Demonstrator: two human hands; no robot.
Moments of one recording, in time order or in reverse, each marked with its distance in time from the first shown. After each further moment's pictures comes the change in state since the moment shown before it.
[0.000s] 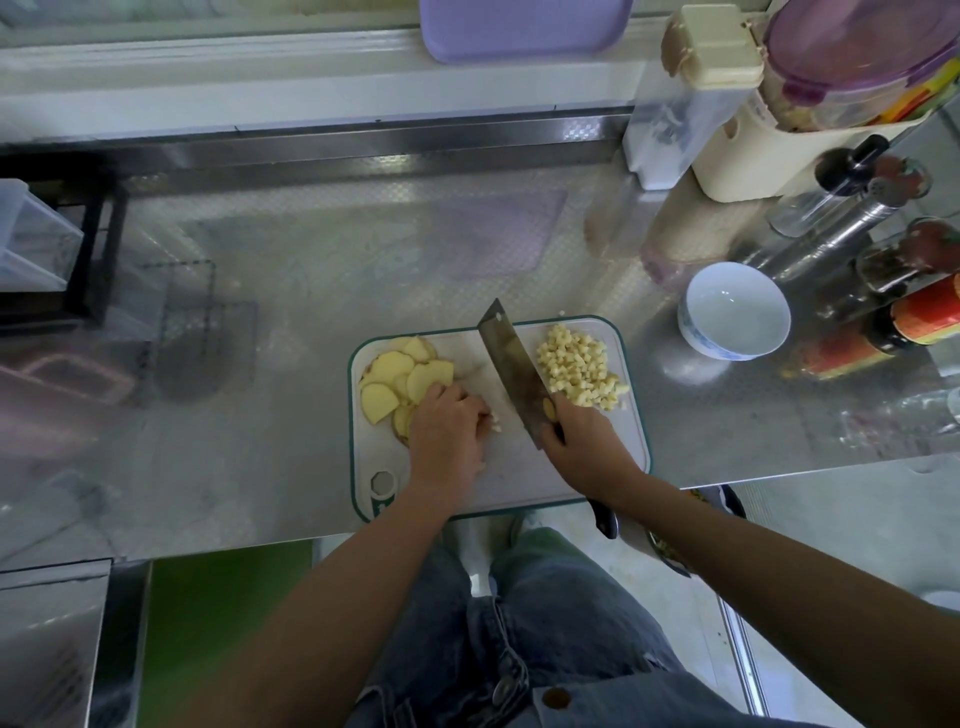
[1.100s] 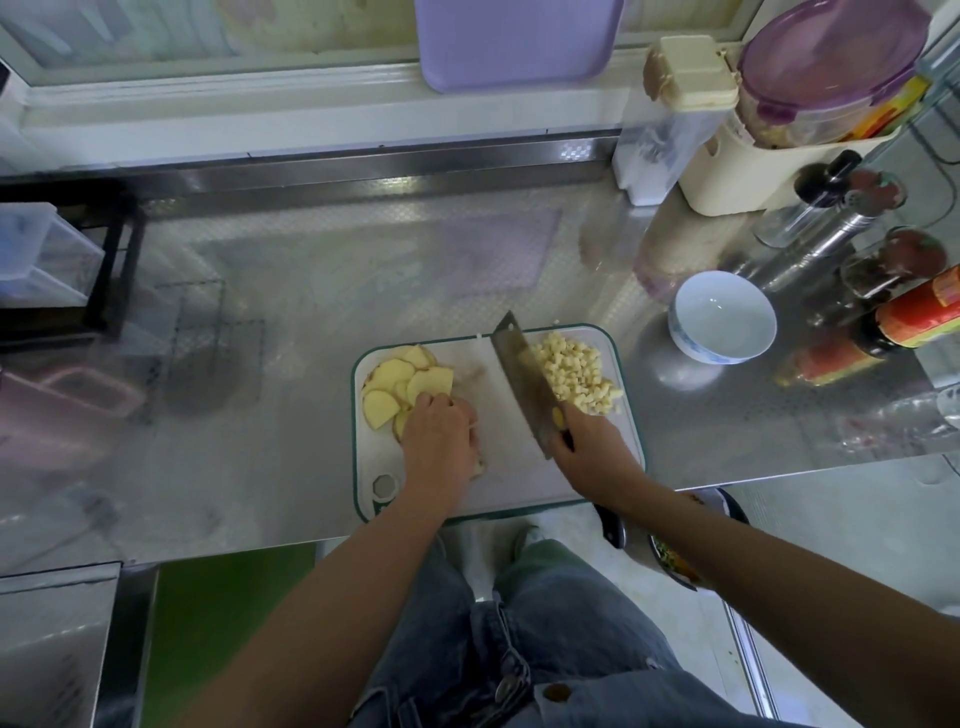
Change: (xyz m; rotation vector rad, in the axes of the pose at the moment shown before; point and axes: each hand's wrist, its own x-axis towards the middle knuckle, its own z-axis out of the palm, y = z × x) left_hand -0.006 0.002 -0.008 0.144 -0.052 -0.088; right_hand -0.014 0.006 -0.007 0.007 0.051 -0.006
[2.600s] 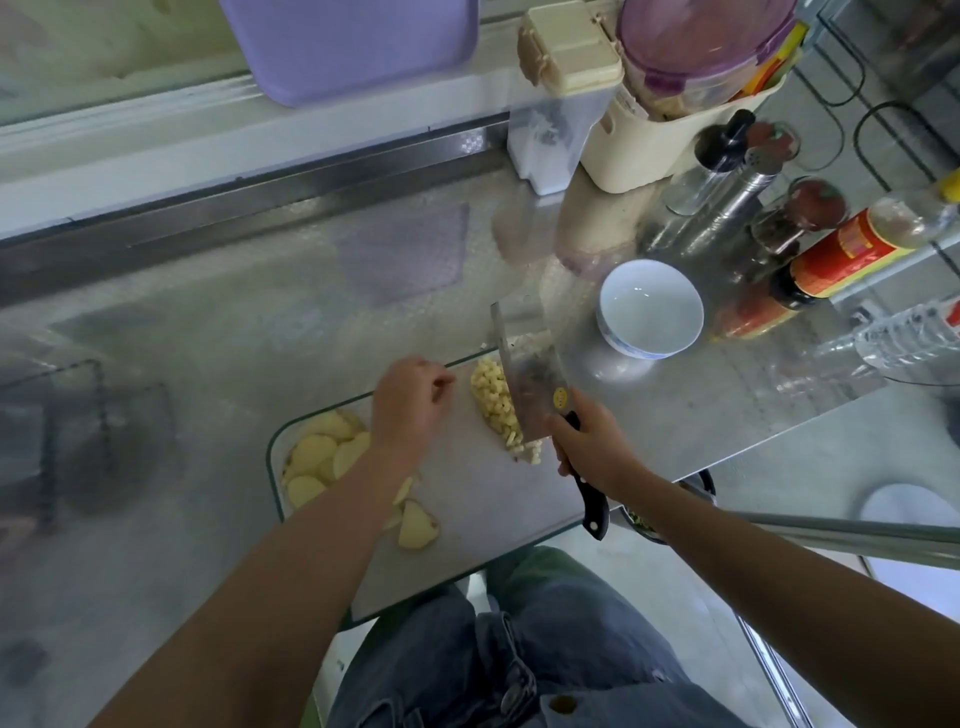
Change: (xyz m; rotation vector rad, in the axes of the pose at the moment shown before) left_hand 0.116 0.036 -0.005 -0.298 -0.057 0.244; right_hand 0.032 0.041 -0.036 0.562 0.148 0.349
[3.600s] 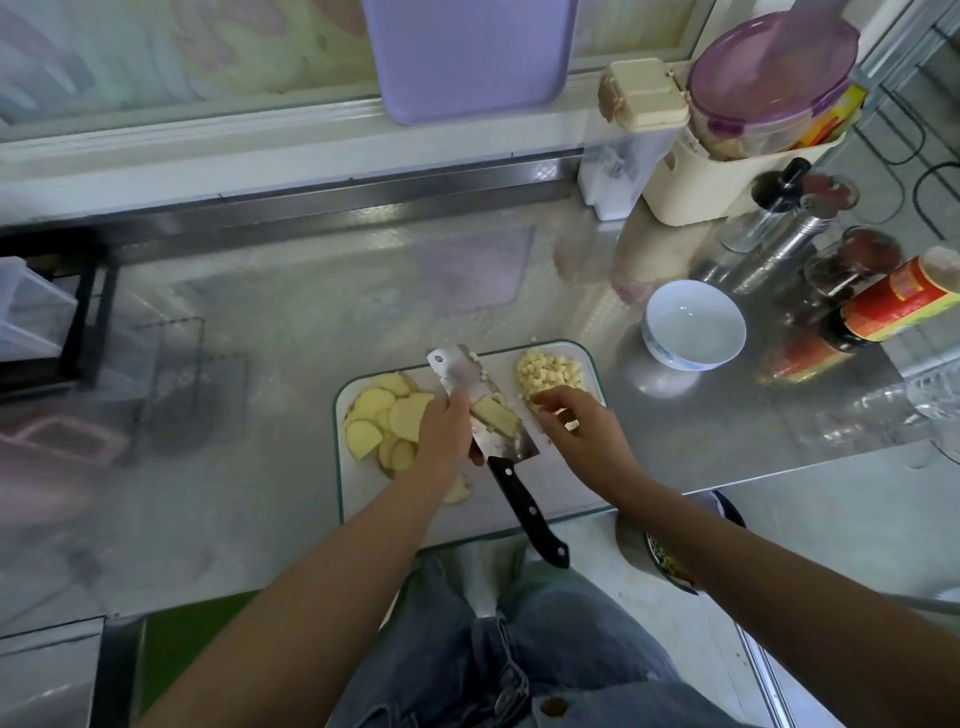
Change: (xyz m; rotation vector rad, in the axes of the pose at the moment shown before) left_hand -0.078 0.019 -0.005 -0.852 0.049 -0.686; right_hand -0.033 -0.015 0.028 -0.229 -0.003 -0.402
